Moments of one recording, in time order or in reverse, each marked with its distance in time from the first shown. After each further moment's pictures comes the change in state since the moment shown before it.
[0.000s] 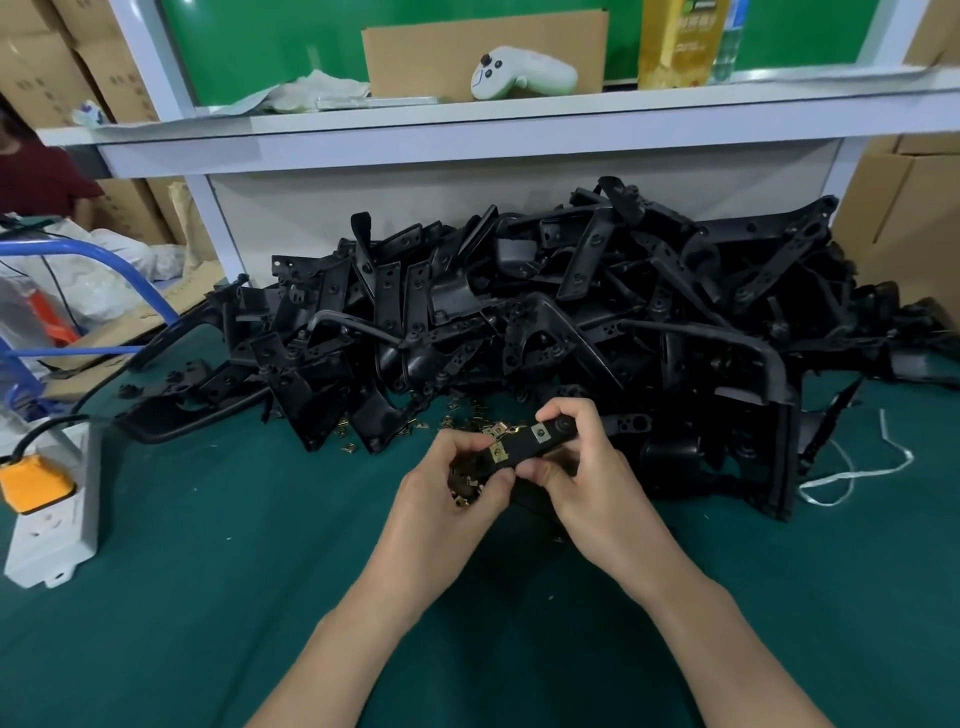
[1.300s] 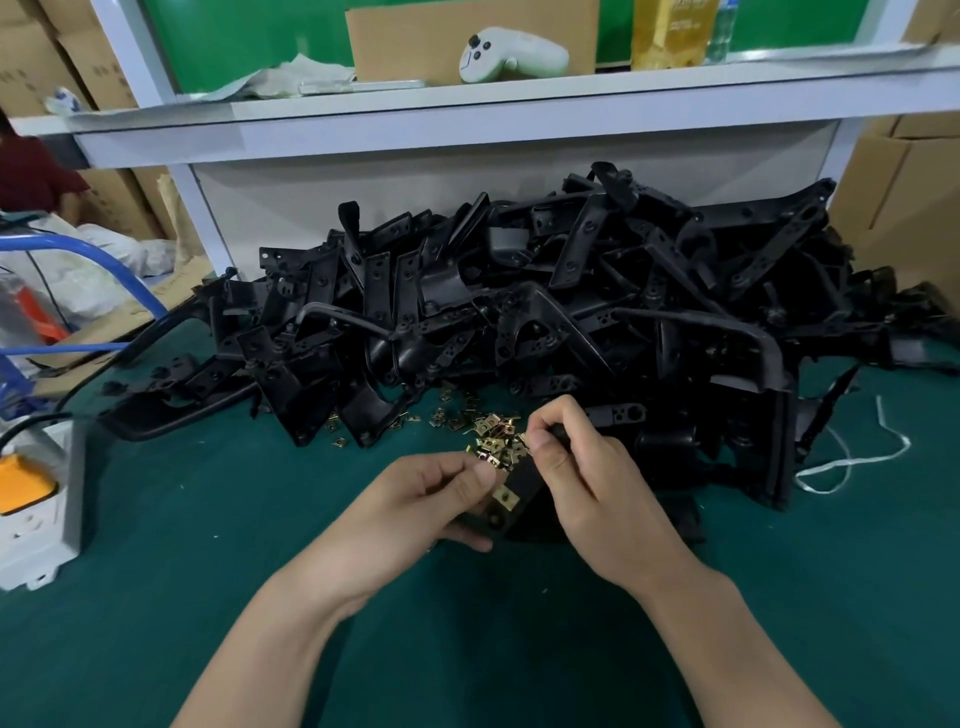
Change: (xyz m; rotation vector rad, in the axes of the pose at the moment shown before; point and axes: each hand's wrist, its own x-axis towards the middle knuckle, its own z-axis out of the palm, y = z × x) left_hand 0.000 0.021 -0.029 -0.378 -0.427 -0.200; right_hand -0.010 -0.017 -0.010 -0.149 -0.036 -0.207
